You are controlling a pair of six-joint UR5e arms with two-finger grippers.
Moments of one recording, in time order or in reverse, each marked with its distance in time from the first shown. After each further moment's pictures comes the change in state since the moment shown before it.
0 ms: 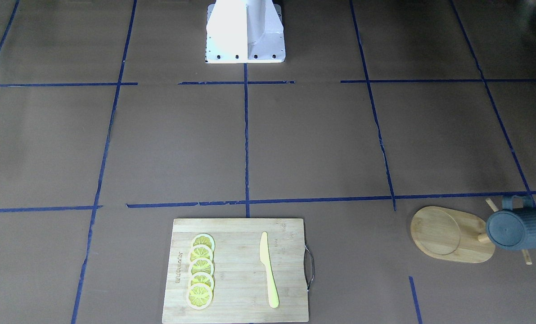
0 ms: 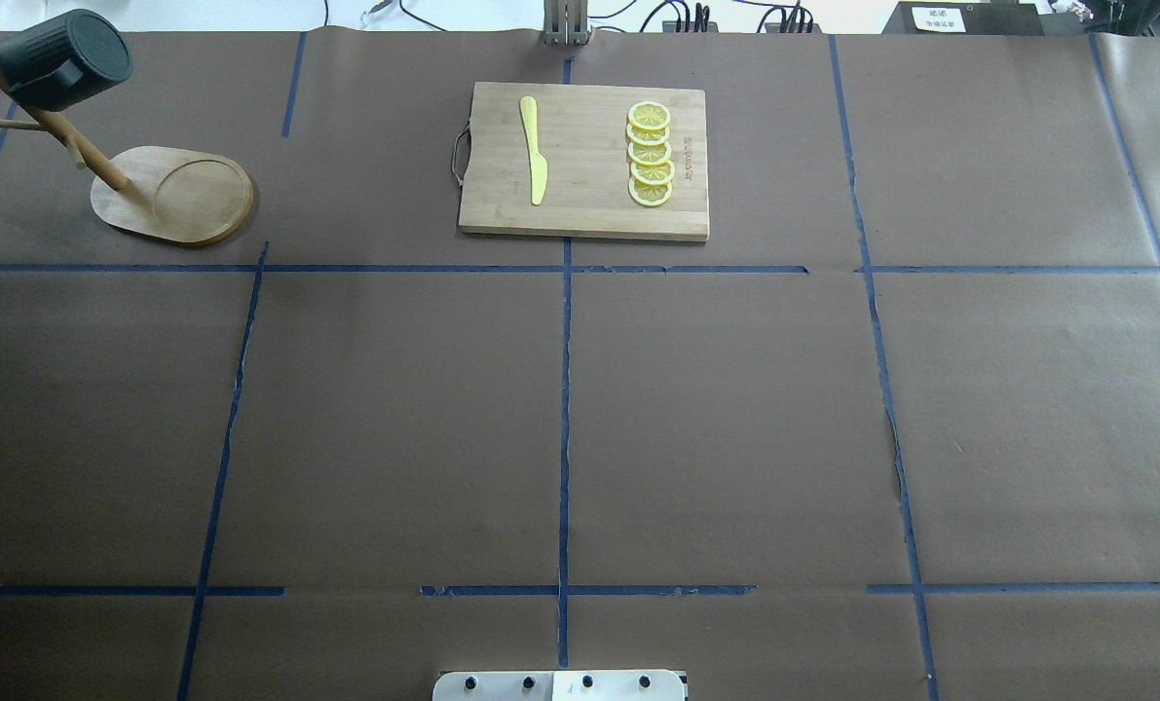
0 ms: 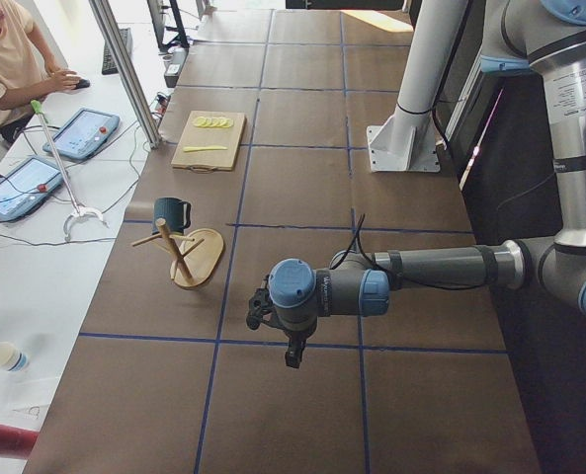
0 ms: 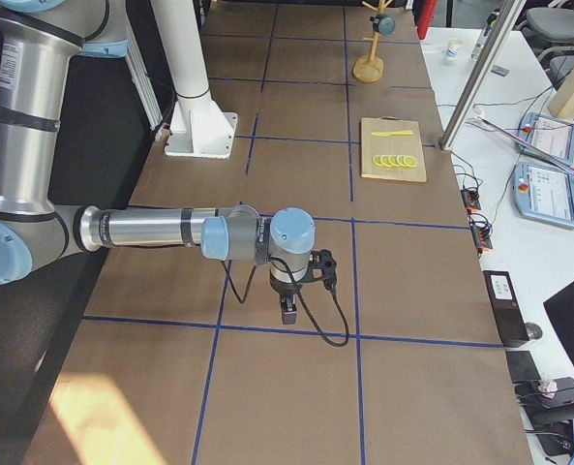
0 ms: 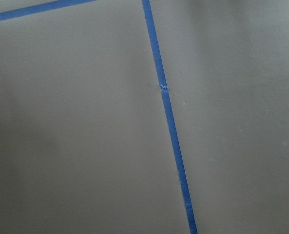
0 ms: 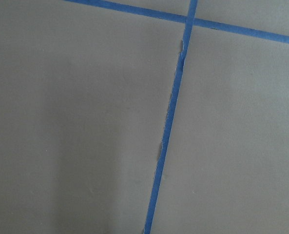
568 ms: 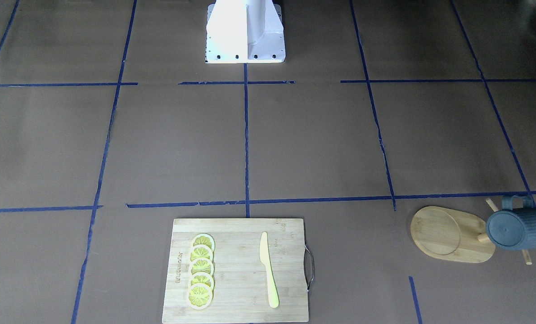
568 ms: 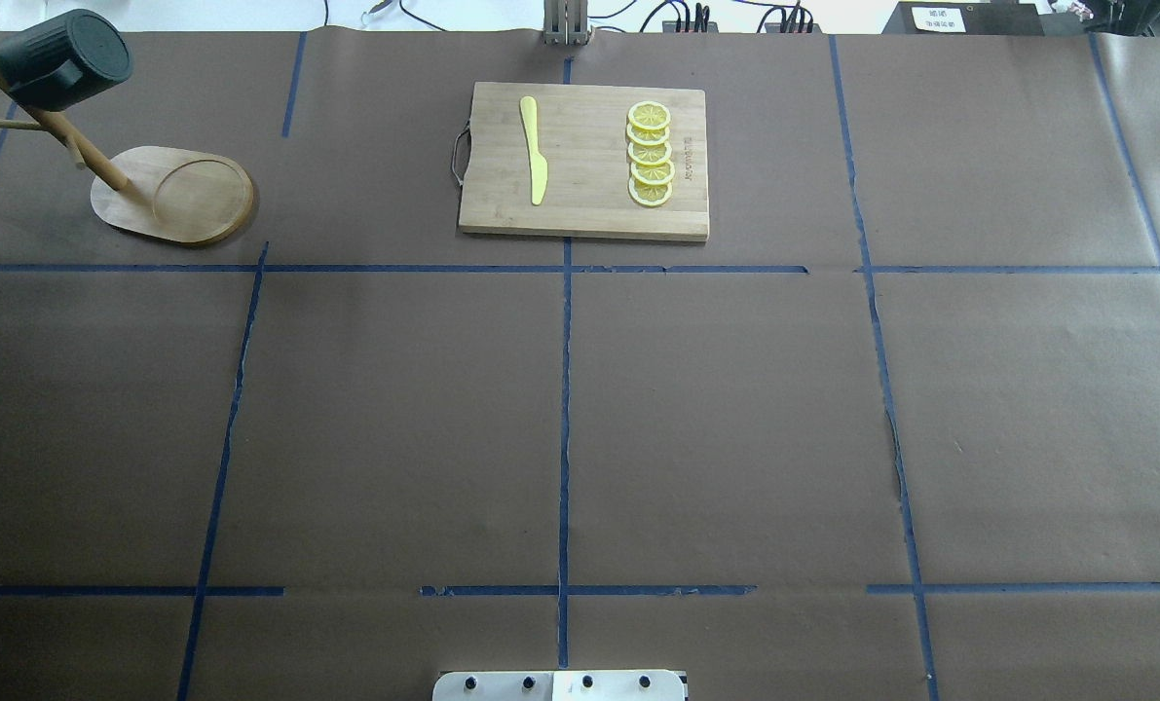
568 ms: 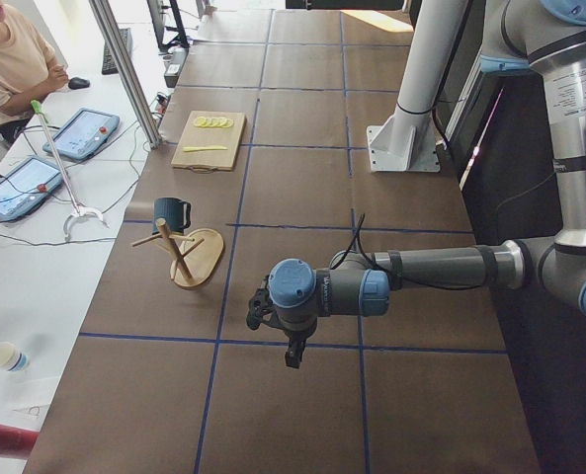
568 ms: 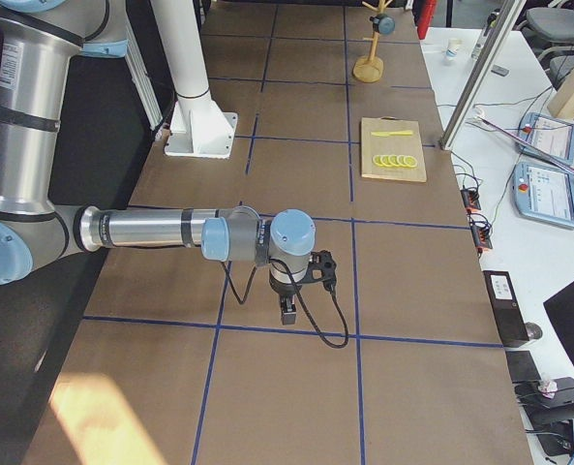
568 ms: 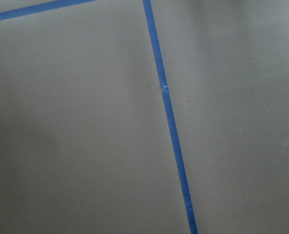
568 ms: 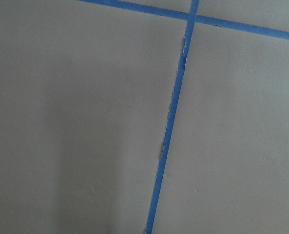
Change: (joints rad) left arm 0.000 0.000 0.000 0.000 0.001 -0.002; right arm -0.003 0.000 -0.009 0.000 0.006 0.000
